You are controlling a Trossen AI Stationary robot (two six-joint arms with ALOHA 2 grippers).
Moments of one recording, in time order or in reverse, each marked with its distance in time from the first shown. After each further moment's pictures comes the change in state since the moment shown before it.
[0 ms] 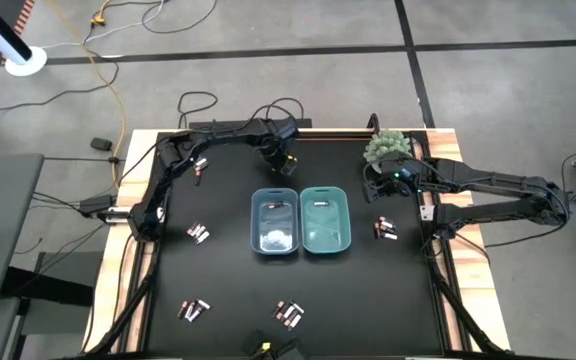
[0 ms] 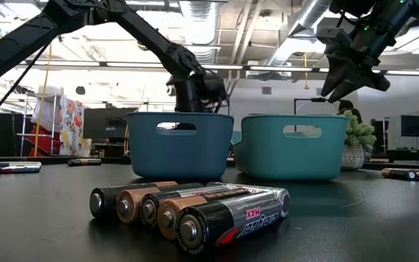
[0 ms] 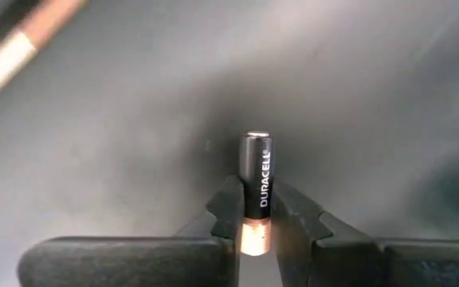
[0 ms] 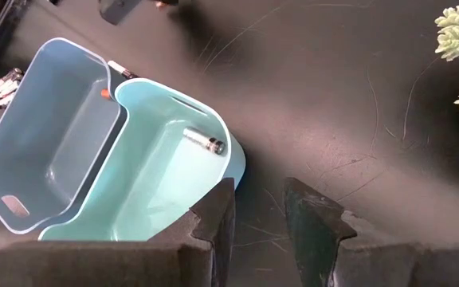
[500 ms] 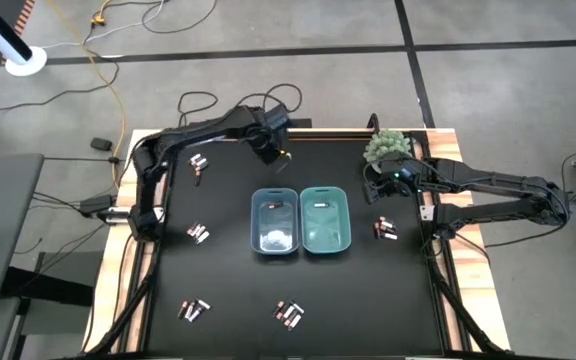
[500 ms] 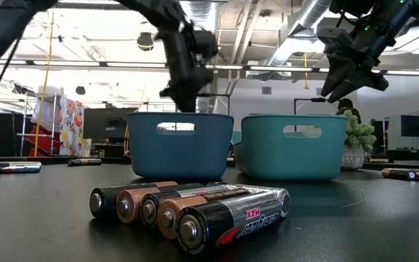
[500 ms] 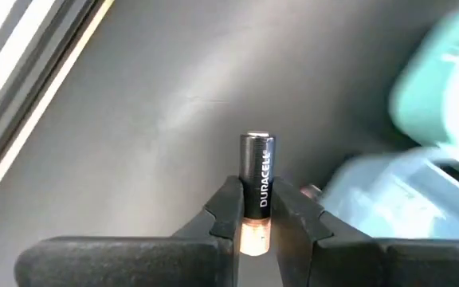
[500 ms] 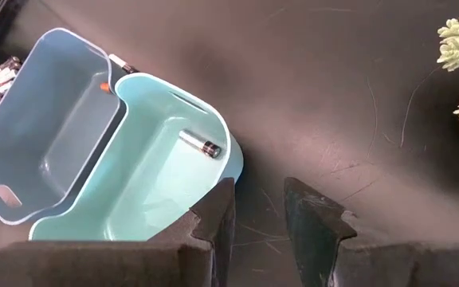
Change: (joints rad) left arm -0.061 -0.241 0.034 -0.235 0.025 0.154; right arm 0.000 0.000 0.000 0.000 0.000 -0.052
